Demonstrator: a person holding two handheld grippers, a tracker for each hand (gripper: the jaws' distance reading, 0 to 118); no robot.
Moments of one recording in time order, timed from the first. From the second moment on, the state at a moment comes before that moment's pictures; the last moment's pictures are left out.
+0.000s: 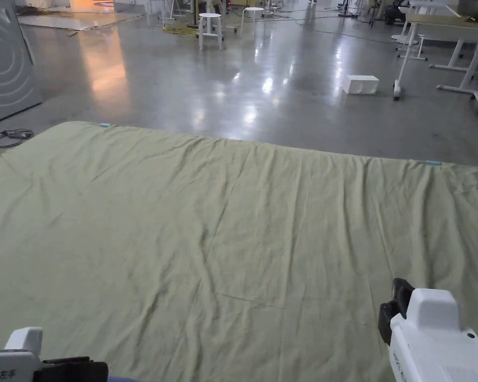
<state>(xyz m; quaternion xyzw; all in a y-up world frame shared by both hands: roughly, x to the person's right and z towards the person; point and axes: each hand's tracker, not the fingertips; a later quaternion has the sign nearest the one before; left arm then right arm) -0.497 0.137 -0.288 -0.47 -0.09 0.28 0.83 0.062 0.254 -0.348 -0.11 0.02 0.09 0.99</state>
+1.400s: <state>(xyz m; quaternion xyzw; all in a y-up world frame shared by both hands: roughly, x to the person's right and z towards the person) -0.456 0.142 -0.289 -0.48 -0.17 0.33 0.79 0.070 0.238 -0.340 -0.16 0.03 0.07 0.98</state>
